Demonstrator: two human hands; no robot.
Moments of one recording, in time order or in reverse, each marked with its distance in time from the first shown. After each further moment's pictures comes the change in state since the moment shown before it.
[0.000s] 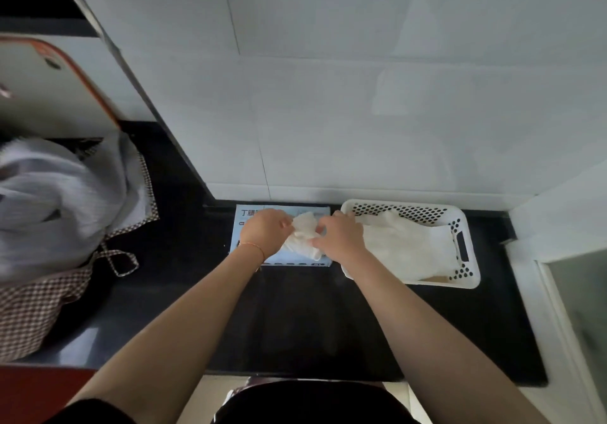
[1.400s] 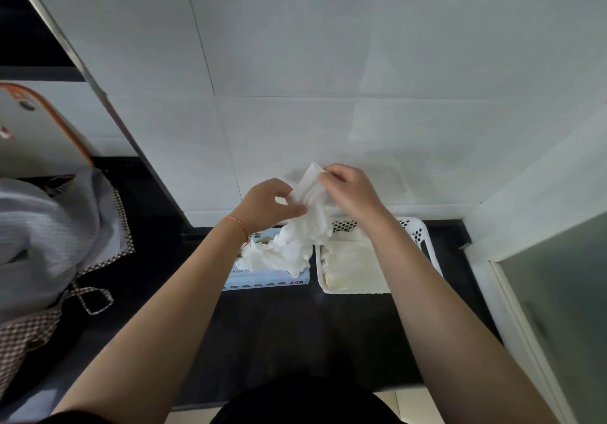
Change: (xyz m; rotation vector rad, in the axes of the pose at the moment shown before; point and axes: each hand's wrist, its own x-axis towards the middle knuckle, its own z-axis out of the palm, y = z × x) left_hand -0.002 0.077 -0.081 -0.392 -0.017 0.298; right_hand -0.043 -0.009 -0.149 0.815 0.291 -0.099
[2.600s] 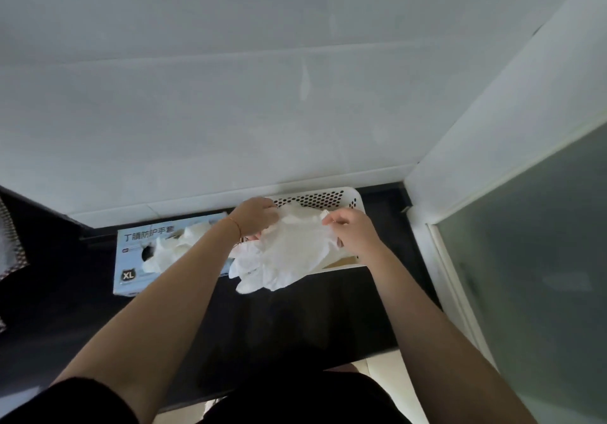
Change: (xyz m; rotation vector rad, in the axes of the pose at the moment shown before) left_hand 0.068 0.002 0.162 0.232 -0.406 -0.250; right_hand -0.033 0.196 -0.106 -0.093 -0.015 0.419
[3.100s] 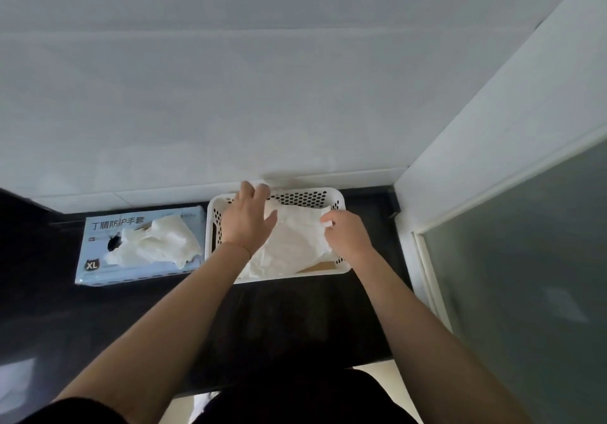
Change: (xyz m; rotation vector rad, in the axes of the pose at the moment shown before) left_hand 0.011 0.026 0.069 0.361 0.638 0.153; right_hand 0.036 0.037 -0.023 -0.390 -0.014 -0.091
